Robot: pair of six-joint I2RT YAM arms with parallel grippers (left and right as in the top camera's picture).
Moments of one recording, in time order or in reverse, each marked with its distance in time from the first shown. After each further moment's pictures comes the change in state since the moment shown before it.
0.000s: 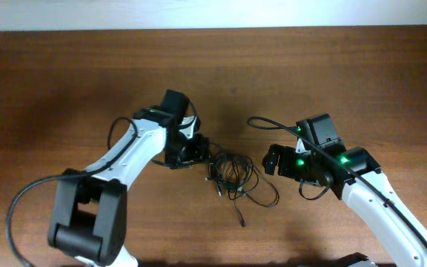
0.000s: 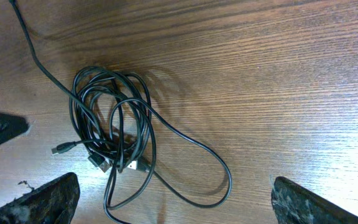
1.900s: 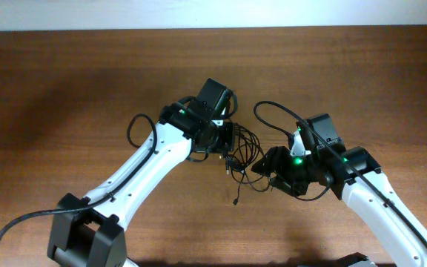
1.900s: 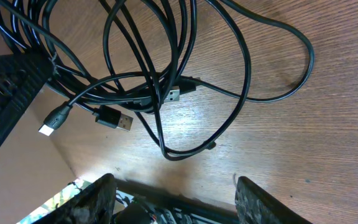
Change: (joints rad) left arm -0.250 -0.082 0.208 -0.024 -0.263 -0.126; right arm 0.000 0.000 0.001 -0.003 -0.350 0.312
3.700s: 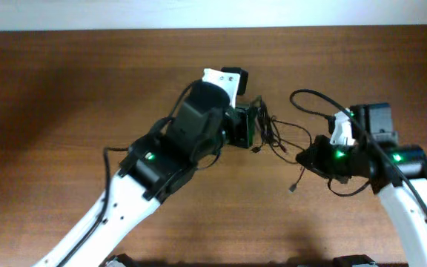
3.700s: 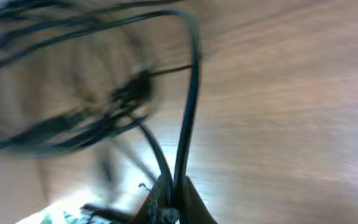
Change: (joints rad) left arm -0.144 -0.343 0.011 0.329 -0.056 -0.048; right arm -0.252 -0.085 0.166 -0.260 0.086 -0.371
